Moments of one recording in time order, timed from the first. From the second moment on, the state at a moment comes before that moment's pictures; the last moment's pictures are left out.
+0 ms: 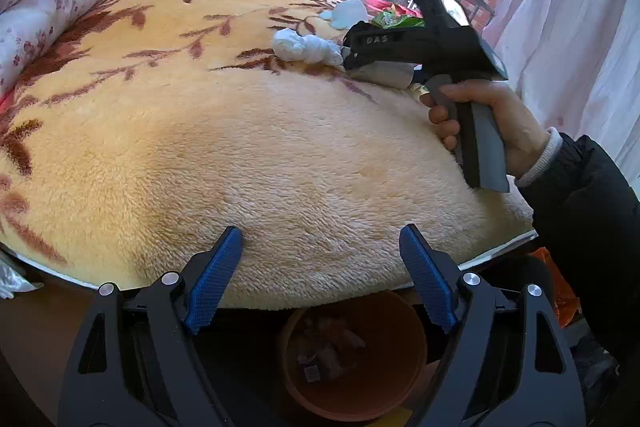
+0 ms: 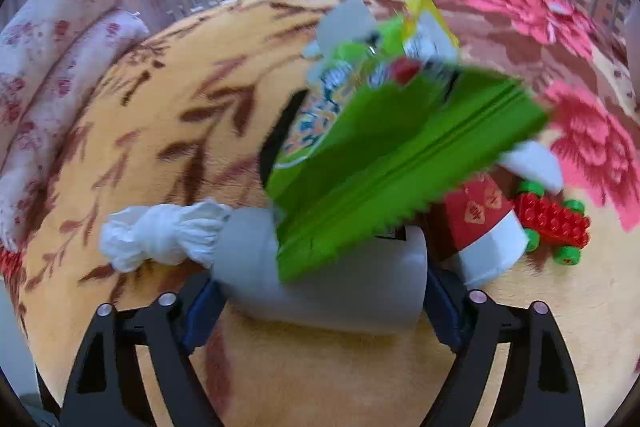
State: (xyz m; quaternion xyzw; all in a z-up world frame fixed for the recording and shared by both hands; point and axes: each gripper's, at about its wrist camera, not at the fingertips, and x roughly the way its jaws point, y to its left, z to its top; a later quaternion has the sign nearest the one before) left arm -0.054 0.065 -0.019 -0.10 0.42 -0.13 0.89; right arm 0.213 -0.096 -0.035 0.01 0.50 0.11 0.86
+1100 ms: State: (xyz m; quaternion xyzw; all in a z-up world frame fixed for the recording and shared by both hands) left arm 0.149 0.008 0.004 0.18 0.43 -0.18 0.87; right arm 0.027 -0.210 0.018 0.08 0.42 0.17 0.89
